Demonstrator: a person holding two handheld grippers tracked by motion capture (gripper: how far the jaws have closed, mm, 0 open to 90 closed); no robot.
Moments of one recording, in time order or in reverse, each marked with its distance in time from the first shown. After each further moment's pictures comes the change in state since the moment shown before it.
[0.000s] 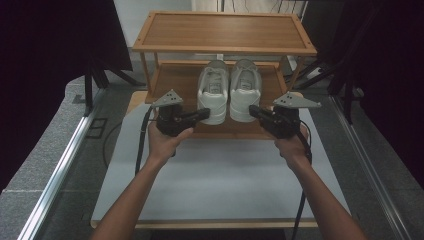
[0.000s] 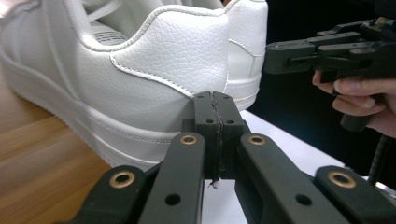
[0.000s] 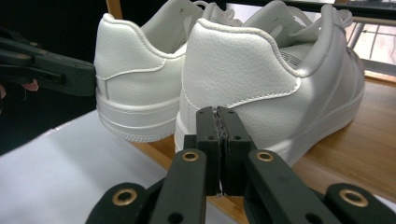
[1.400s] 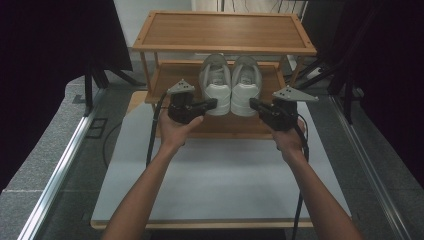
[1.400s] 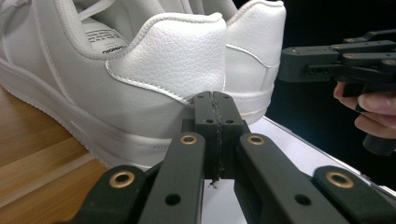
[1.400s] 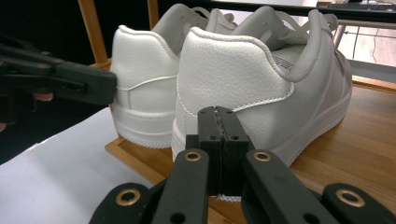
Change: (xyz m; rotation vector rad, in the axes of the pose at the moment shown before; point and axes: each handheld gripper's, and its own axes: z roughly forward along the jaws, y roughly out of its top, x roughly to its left) left arm 0.010 0.018 0.030 0.024 0.074 -0.017; right arm -0.012 0.005 0.017 -0.027 -0.044 0.048
